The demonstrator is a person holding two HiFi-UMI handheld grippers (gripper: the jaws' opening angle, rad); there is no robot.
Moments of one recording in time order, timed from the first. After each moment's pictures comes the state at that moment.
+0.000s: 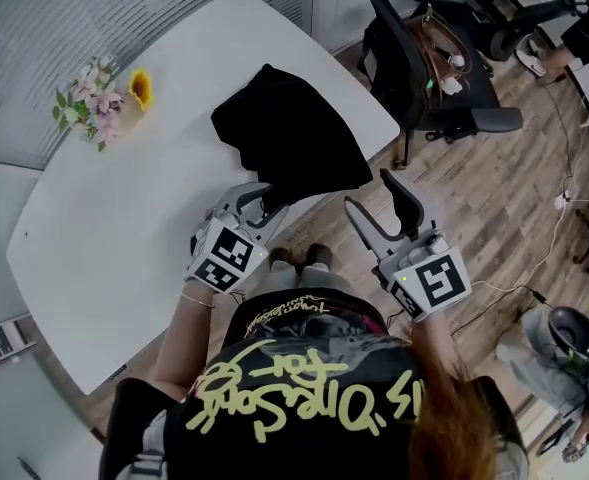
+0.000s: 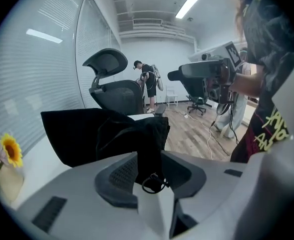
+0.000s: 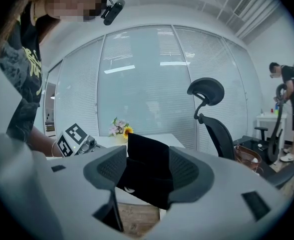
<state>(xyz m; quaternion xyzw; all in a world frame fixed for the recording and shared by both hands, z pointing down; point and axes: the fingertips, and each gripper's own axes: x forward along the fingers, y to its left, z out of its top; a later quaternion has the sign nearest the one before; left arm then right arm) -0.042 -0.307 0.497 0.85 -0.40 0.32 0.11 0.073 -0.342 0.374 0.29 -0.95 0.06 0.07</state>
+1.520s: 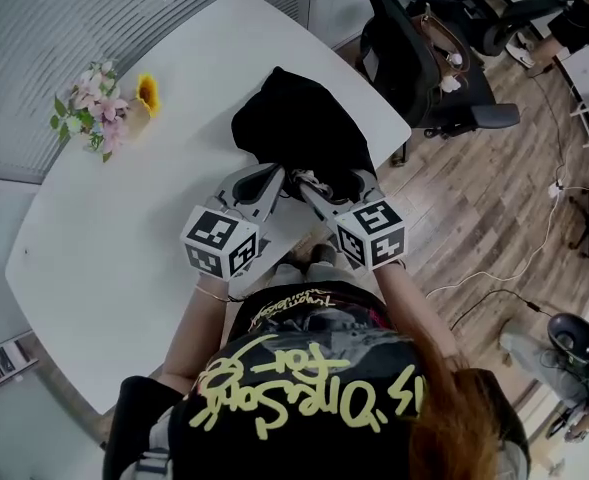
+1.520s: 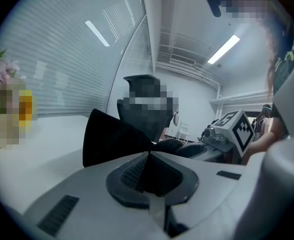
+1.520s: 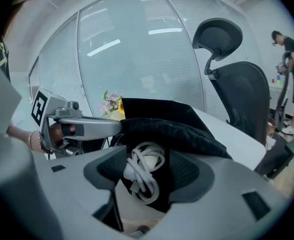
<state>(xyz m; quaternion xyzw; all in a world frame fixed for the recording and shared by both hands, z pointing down) -0.093 -0.354 0.452 0.85 -0.48 0.08 0.20 -0.038 -0.363 0.488 0.28 -0.92 0.19 0.19</state>
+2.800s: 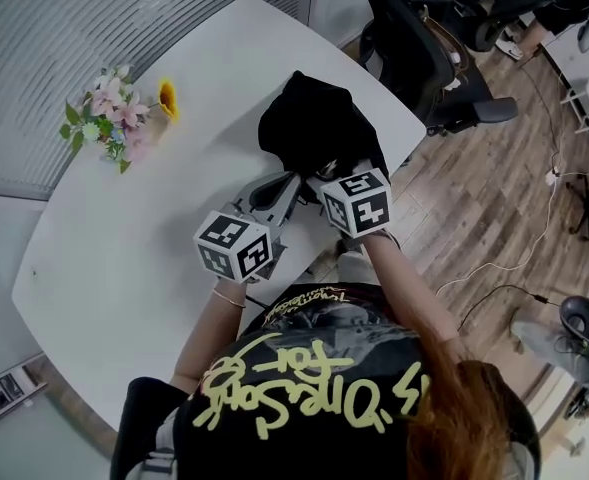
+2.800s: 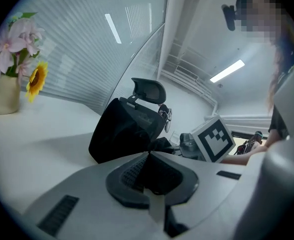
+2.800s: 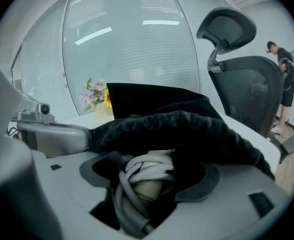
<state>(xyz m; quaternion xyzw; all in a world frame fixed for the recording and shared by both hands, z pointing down) -0.123 -0.342 0.461 0.86 -0.44 0.00 0.27 -0.101 -0.392 0.517 0.33 -0.89 0.20 0.25</state>
